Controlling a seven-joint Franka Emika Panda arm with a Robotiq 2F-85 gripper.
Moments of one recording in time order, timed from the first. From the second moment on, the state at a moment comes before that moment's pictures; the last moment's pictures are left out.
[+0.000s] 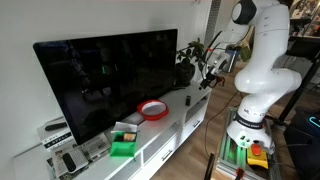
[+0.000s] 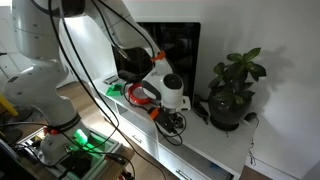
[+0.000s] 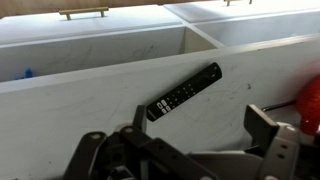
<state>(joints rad) -1.01 0.41 0.01 -2.30 0.77 2.59 -1.41</state>
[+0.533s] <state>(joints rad) -1.00 0.30 -0.01 -2.40 0.94 2.59 -1.68</state>
